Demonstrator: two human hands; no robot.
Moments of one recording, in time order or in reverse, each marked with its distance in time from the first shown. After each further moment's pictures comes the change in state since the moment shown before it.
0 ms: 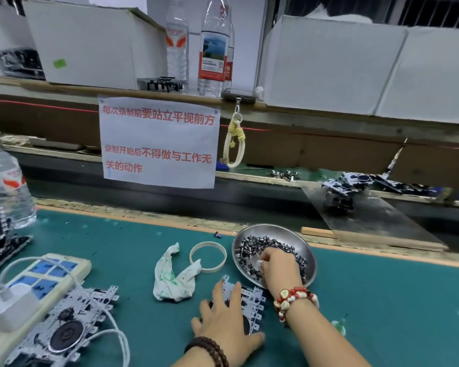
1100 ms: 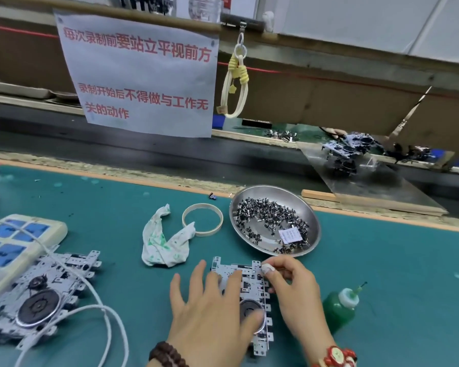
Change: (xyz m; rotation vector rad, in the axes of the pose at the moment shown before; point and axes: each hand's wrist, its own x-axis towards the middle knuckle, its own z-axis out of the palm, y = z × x) left_hand -0.033 -0.023 -0.001 0.204 0.198 0.215; right_hand -0.077 0.037 0.025 0.545 0.114 0.073
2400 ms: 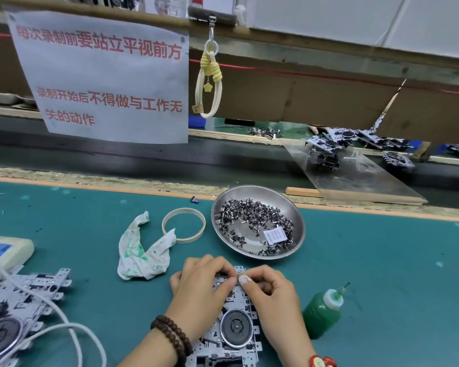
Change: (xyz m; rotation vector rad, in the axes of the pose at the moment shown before) left_hand 0.051 -0.006 0.014 -0.506 0.153 0.051; right_hand -0.006 0.006 0.006 0.069 -0.062 0.074
